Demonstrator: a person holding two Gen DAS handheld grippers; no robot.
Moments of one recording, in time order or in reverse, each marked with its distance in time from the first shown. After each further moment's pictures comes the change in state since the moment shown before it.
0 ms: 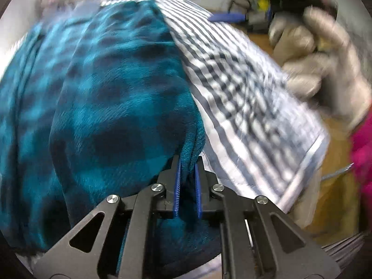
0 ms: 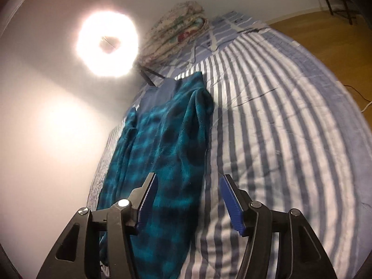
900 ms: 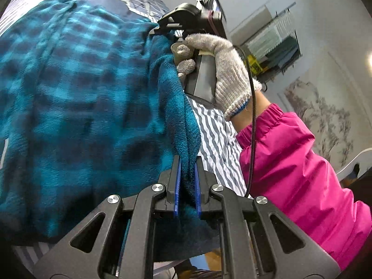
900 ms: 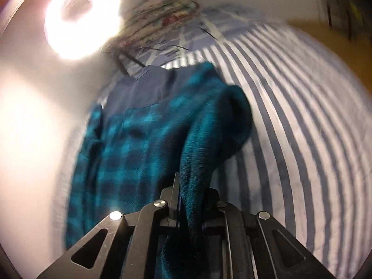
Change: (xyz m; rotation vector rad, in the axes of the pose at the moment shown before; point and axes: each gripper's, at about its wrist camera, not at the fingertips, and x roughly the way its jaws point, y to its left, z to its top) left arm -0.067 0.082 -0.011 -0.278 -0.181 -0.327; right arm 0.152 0.090 0.058 -0.088 0.037 -0.297
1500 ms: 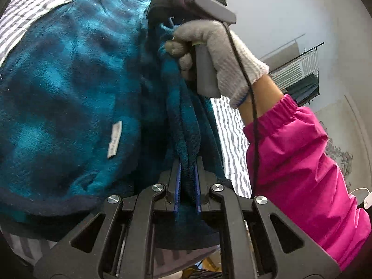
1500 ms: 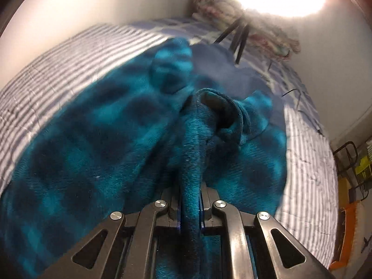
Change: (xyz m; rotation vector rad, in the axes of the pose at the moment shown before) left arm -0.050 0.085 -0.015 -0.211 -0.080 0.060; right arm 0.097 0.222 -0.058 -0.705 0.066 -0.335
